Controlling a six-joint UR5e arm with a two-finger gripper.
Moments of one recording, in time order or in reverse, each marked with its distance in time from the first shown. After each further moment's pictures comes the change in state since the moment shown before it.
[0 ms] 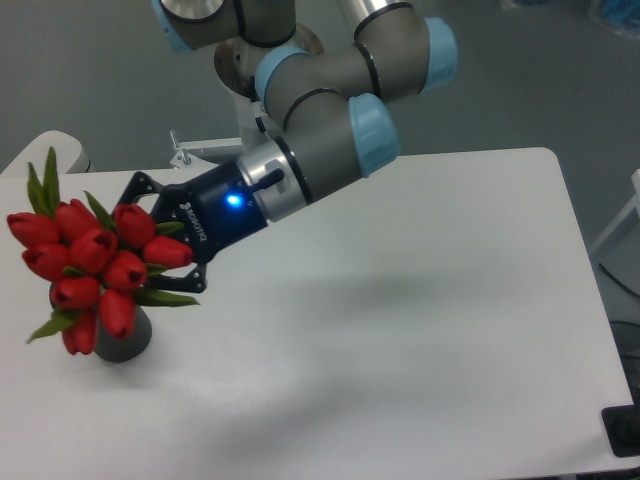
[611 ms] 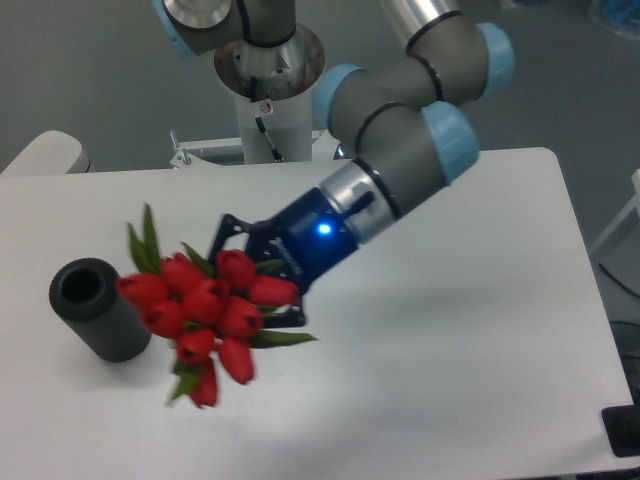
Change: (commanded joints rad) arm 0.112 -0.074 0.101 0.008 0.245 0.087
